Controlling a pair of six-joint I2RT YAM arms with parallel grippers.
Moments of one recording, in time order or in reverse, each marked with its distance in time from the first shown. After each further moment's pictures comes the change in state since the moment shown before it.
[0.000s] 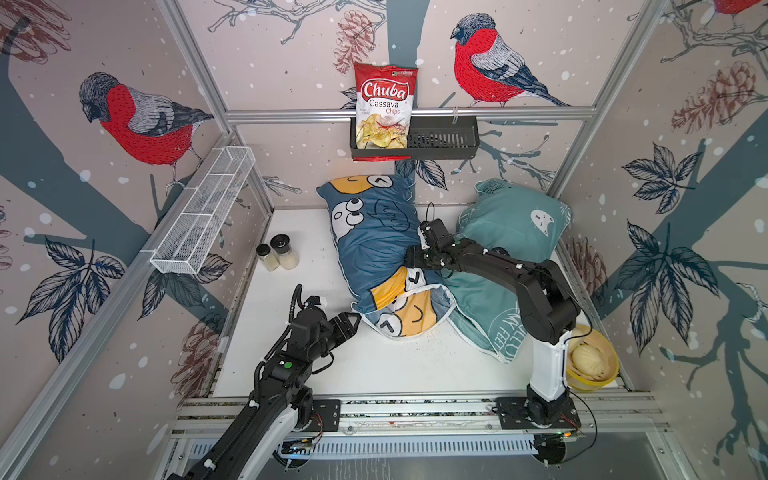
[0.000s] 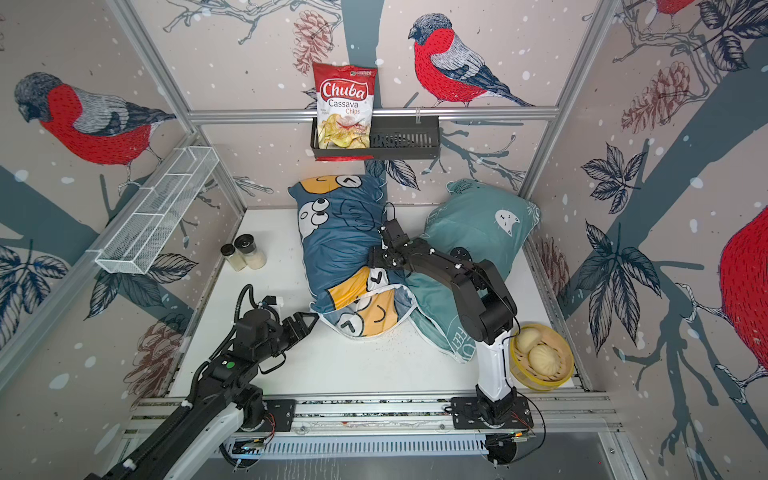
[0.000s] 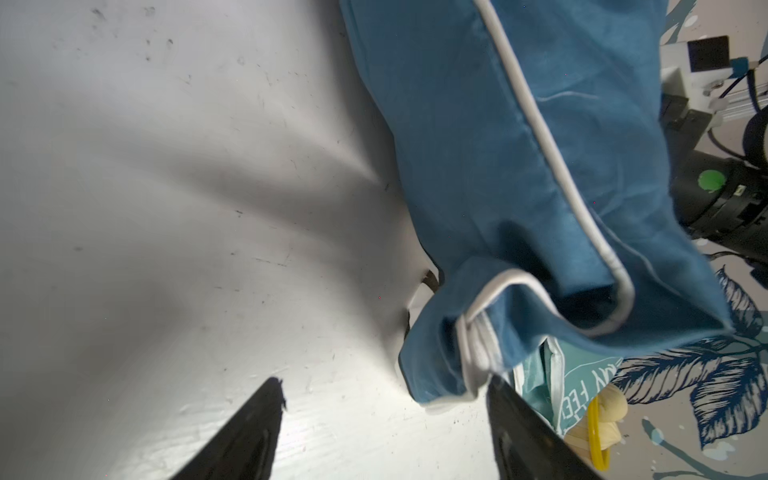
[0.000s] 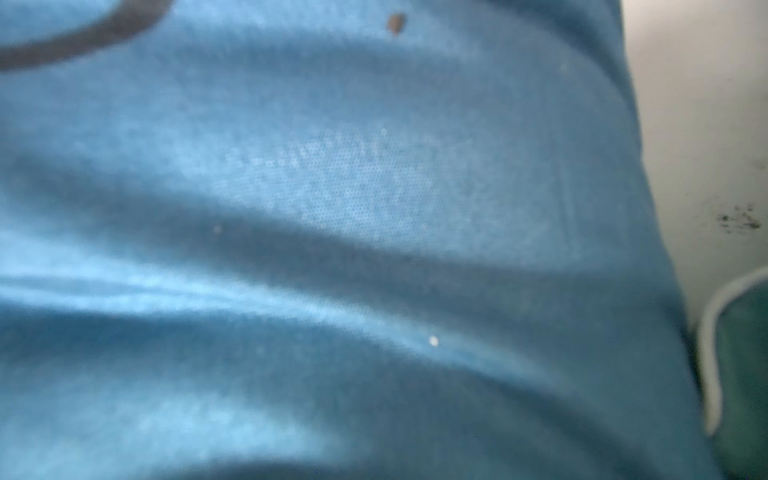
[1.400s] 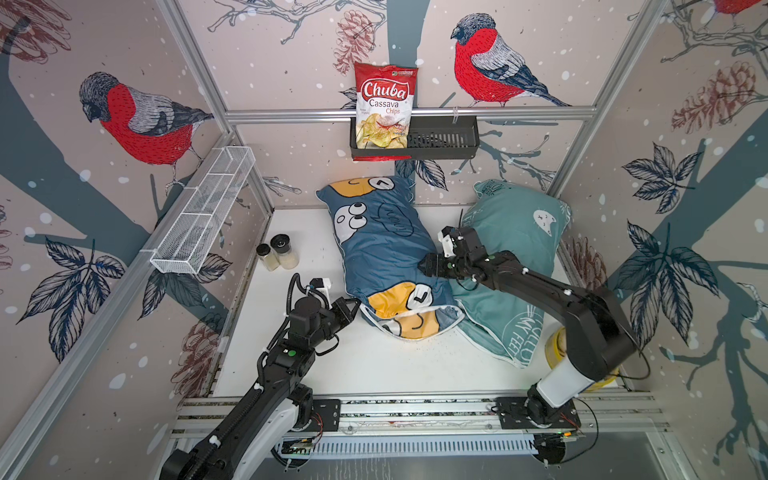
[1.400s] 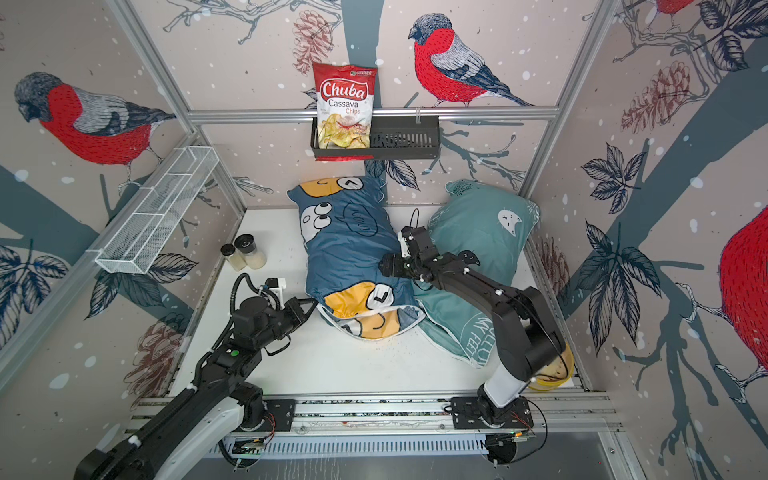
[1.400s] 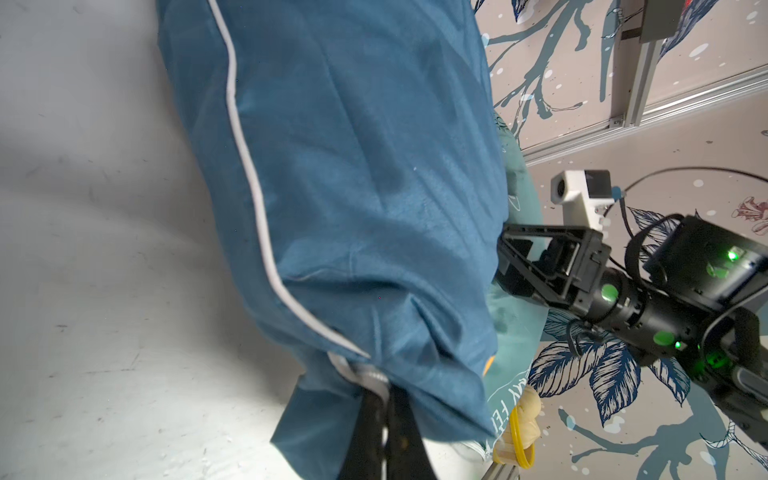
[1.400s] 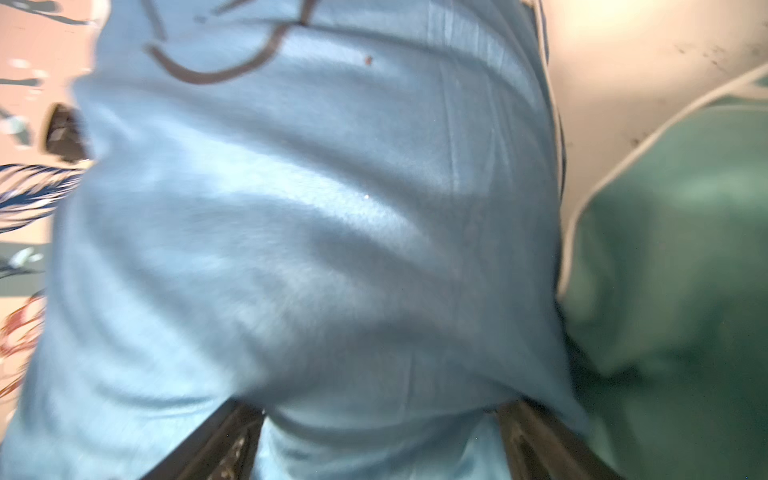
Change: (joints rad) left arm -0.006 0.115 0.069 0.237 0.059 -0.037; right arm -0.053 -0.407 -0.387 0.097 -0.151 0.005
